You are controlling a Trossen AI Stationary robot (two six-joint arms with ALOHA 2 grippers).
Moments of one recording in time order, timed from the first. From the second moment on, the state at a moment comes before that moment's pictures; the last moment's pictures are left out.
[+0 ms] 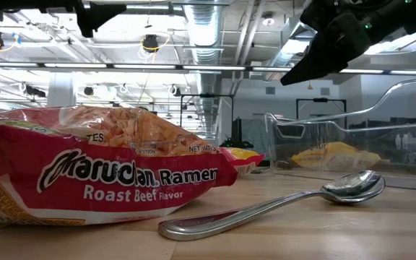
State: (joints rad) left arm 0.00 0.49 0.36 0.42 -0.28 -0.25; right arm 0.16 1.12 0.58 -0.03 0.34 0.02
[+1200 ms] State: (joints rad) left arm -0.02 0.68 0.36 0.30 -0.44 -0.33; right arm 0.19 1.12 0.58 -0.03 0.34 0.02
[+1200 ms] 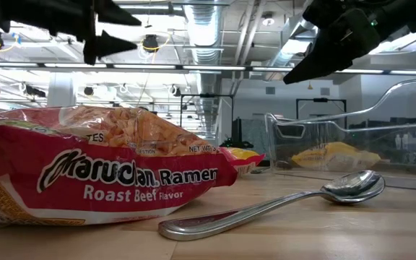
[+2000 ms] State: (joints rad) left arm -0.02 0.92 0.44 -0.37 -0.10 -0.92; right arm 0.19 1.12 0.58 -0.05 0.34 0.02
